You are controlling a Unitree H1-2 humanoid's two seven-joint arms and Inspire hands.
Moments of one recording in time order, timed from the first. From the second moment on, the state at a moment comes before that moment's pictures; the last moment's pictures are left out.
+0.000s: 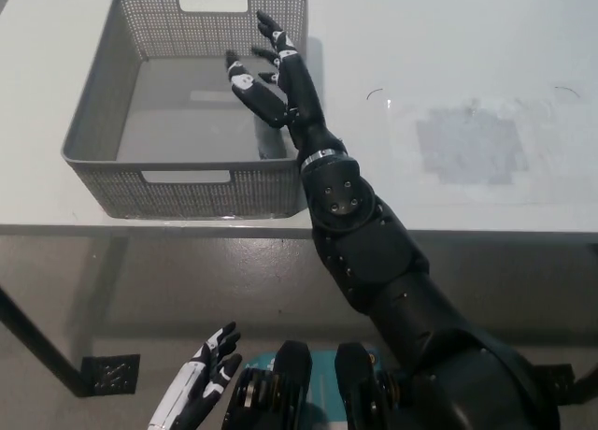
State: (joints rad) left_arm 0.01 0.13 -0.12 0.27 0.06 -0.27 -0.14; right_arm -1.03 0.20 0.09 1.02 -0.09 -0.27 -0.22
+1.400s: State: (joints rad) left_arm 0.18 0.13 -0.14 0.28 0.06 -0.32 -0.16; right_arm -0.24 -0.01 0.02 -0.15 0.01 -0.14 -0.05
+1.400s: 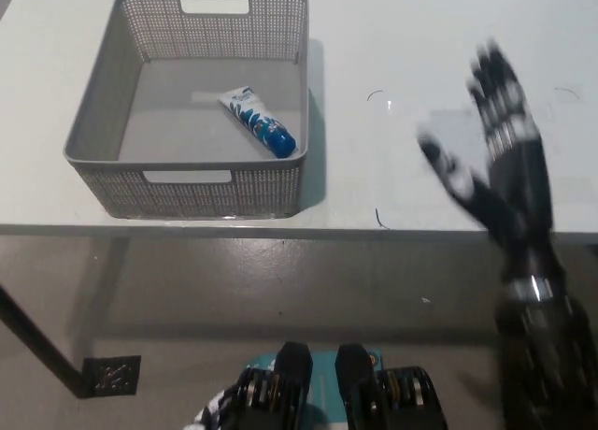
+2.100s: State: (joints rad) left_arm 0.20 0.14 -0.15 0.31 0.10 -0.43 -0.14; right_arm 0.15 -0.03 0.10 0.12 0.01 -0.31 0.01
